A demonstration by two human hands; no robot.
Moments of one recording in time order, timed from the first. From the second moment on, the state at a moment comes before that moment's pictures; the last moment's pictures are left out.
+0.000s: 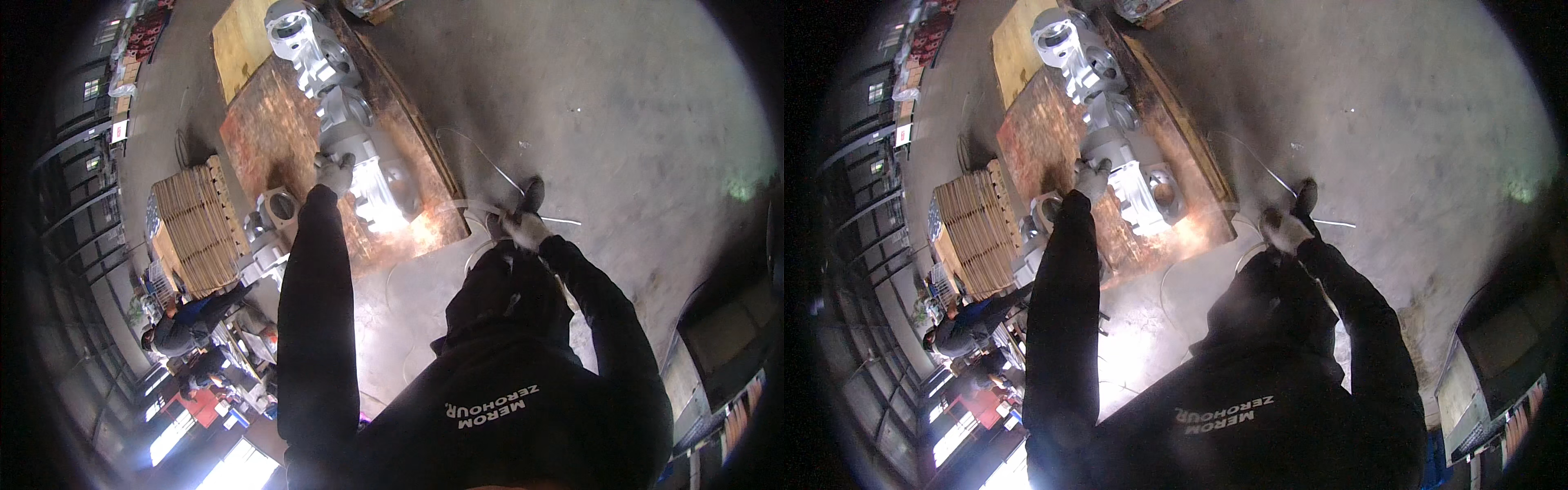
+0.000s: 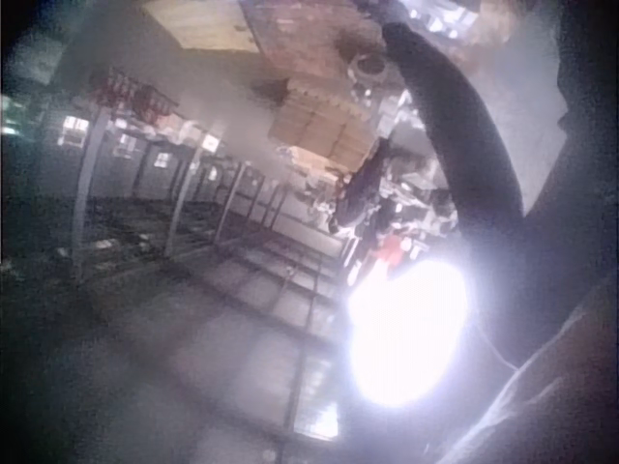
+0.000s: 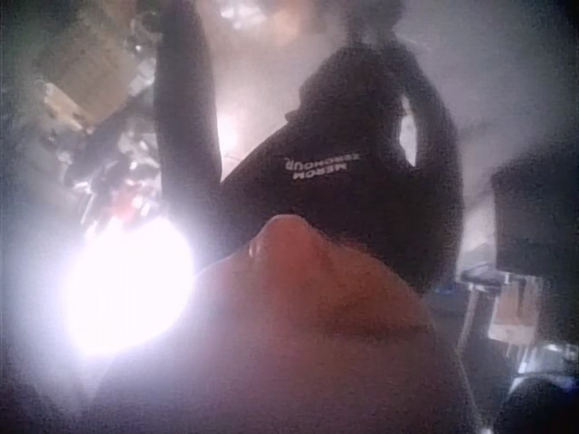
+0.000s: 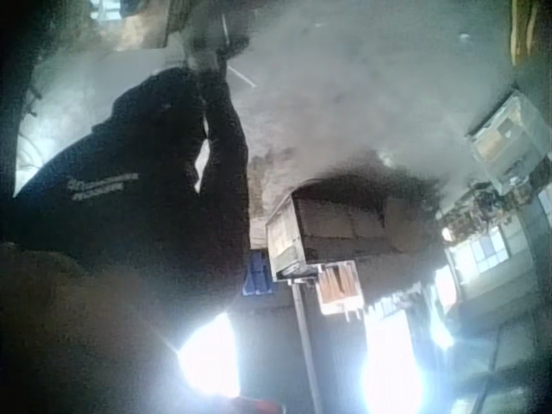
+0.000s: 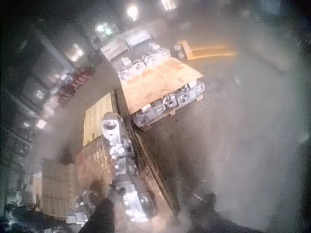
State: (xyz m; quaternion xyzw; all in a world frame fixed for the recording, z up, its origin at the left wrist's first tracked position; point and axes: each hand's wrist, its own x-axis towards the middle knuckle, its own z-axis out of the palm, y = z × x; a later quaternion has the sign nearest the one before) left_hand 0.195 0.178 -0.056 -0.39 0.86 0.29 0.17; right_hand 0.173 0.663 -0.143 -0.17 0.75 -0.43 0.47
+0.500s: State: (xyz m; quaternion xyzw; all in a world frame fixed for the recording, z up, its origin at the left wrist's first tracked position) left_hand 0.203 0.169 -0.070 -0.38 0.88 0.23 0.18; right_hand 0.147 0.568 -0.106 0.04 0.59 -0.54 0.59
